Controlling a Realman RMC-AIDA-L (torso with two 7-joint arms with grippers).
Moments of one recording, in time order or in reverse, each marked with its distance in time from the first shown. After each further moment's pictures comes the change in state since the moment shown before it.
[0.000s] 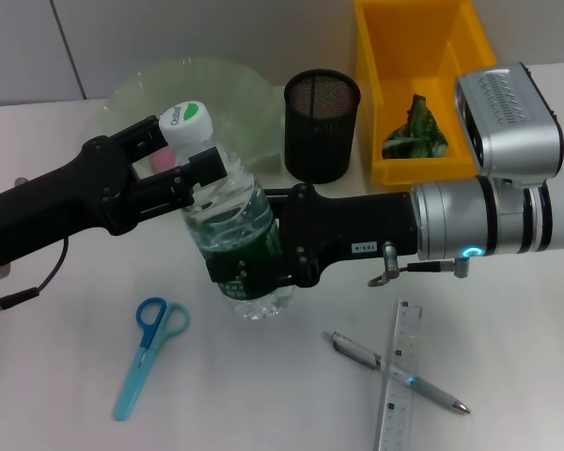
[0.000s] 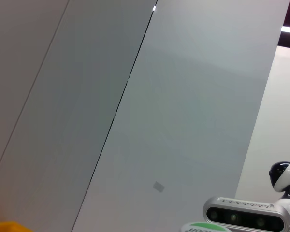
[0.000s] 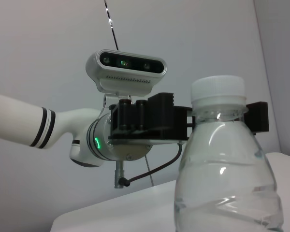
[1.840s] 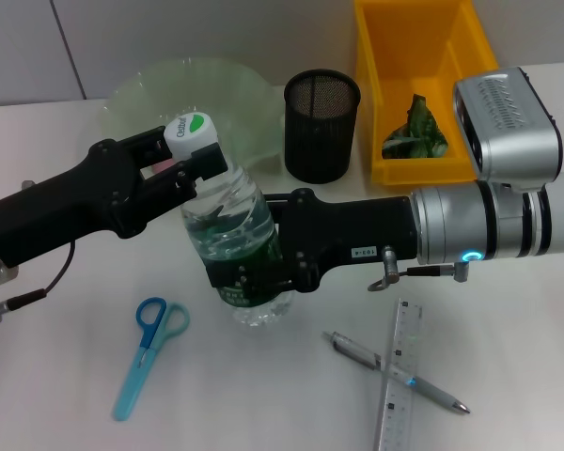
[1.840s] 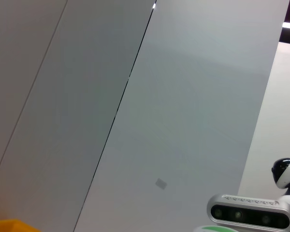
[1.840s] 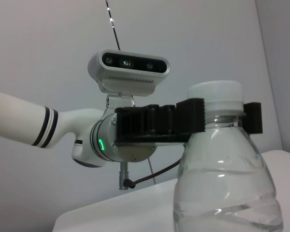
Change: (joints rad) left arm -0.007 0.000 0.005 -0.027 0.004 -0.015 0.037; right arm 0.001 0.000 -0.002 0.014 -0.001 -0.002 -0.008
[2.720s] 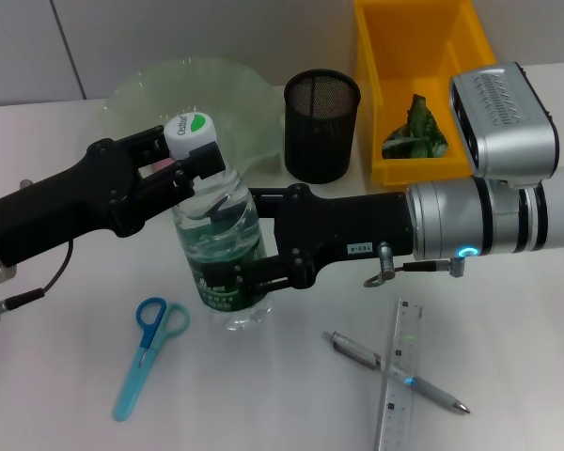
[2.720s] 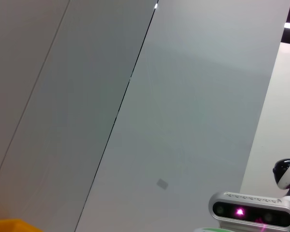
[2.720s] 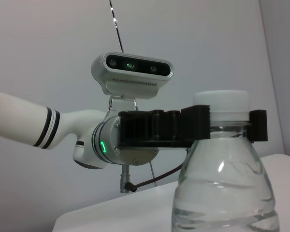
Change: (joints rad) left arm 0.001 0.002 0.000 0.000 -0.002 -0.001 -0.005; right arm 0.004 0.000 -0.024 -0.010 0.022 0.005 -0.001
